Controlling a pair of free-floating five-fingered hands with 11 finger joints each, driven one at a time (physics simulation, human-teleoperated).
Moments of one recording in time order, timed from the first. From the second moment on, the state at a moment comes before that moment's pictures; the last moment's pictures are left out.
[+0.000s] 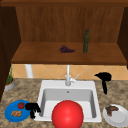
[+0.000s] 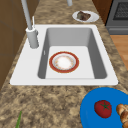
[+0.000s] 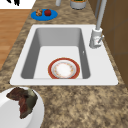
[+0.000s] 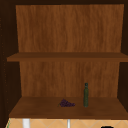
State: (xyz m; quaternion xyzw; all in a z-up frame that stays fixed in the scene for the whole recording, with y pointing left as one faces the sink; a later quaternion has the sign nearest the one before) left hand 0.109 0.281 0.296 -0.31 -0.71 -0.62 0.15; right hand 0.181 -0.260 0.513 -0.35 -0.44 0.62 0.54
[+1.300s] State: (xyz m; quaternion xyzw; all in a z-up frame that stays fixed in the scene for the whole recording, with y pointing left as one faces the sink) left hand 0.109 0.281 0.296 -0.31 -0.71 -0.62 0.15; right hand 0.172 -0.360 0.309 -0.36 -0.33 0.64 0.59
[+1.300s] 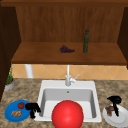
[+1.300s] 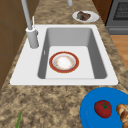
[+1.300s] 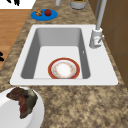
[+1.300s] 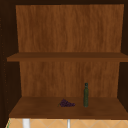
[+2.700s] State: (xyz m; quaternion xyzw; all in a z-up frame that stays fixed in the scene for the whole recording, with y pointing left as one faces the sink) left hand 0.109 0.281 0.296 -0.31 -0.71 -0.62 0.15; right hand 0.193 -0.382 0.188 -0.31 -0.35 0.66 0.59
